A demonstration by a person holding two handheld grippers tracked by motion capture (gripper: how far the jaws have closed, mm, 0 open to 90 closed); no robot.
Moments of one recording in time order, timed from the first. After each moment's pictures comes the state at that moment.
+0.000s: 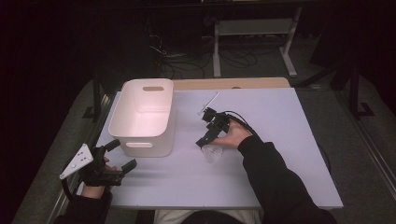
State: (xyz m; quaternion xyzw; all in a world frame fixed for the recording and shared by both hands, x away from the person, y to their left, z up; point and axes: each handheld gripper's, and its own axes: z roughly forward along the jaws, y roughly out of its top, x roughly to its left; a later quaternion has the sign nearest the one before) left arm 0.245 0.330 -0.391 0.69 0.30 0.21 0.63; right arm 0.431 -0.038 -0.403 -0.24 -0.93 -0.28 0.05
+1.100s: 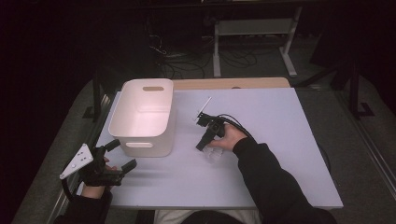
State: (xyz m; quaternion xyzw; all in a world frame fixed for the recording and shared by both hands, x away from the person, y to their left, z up) left arm 0.245 0.330 -0.391 0.69 0.31 0.21 0.62; right arm 0.433 -0.021 -0.420 -0.25 -0.94 -0.21 0.11
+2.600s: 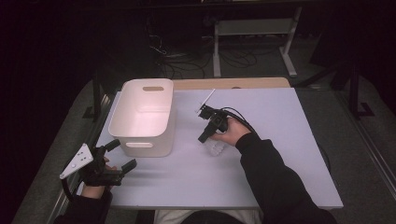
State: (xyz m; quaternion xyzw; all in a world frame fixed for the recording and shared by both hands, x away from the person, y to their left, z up) left arm 0.246 0.330 -0.391 0.69 0.31 0.21 0.62; right arm 0.436 -0.030 -0.390 -0.27 -0.93 -0.23 0.08
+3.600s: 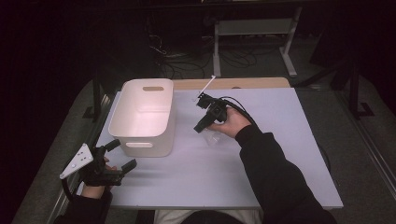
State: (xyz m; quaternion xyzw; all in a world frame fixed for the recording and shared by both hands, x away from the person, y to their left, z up) left arm 0.246 0.330 -0.391 0.69 0.31 0.21 0.62; right arm 0.437 -0.026 -0.344 -0.26 -0.93 -0.27 0.05
